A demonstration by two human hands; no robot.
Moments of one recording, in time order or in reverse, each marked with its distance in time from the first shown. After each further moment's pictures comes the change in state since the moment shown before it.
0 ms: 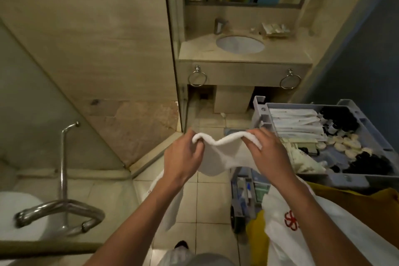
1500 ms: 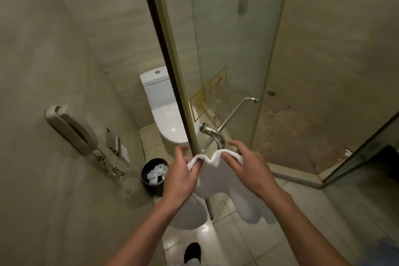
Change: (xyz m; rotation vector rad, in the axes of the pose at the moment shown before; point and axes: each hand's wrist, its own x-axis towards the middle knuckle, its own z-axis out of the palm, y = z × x) left_hand -0.205 -0.093 -0.108 0.001 0.776 -0.932; right_hand -0.022 -0.223 0.182 0.378 -0.881 -0.781
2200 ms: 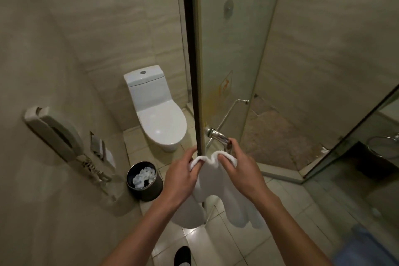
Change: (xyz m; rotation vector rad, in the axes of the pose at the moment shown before) left_hand 0.017 -0.020 -0.003 -0.035 -0.111 0.210; right_hand -0.004 -0.015 0.025 0.013 0.065 0.086
